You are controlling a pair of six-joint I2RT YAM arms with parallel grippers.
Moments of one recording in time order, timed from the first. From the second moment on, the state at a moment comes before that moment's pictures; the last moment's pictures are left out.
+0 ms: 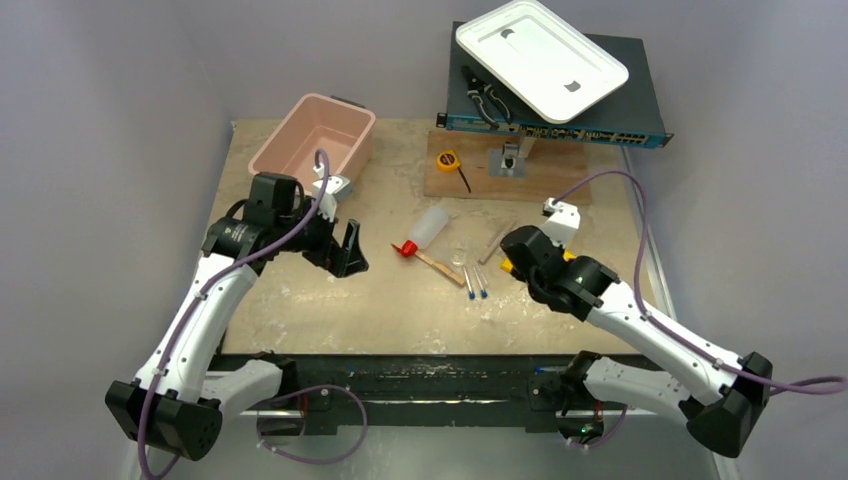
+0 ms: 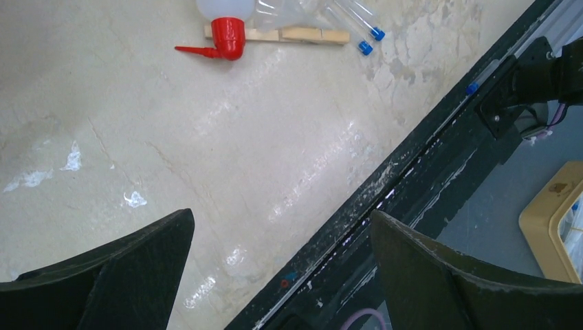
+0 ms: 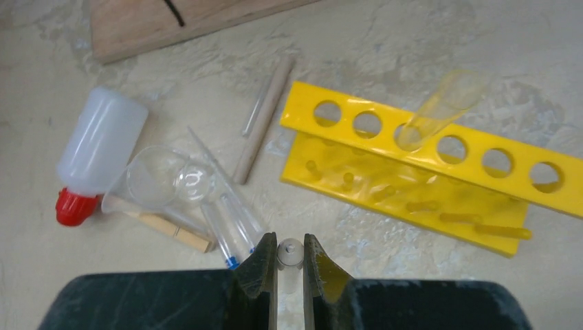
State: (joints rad) left arm -0.27 1.06 1.14 -0.92 0.54 0.07; right arm 0.81 1.01 0.90 -0.80 0.68 0.88
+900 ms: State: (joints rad) left arm -0.27 1.08 1.16 -0.99 0.55 0.16; right arm 0.71 1.15 0.89 -0.74 1.03 0.93
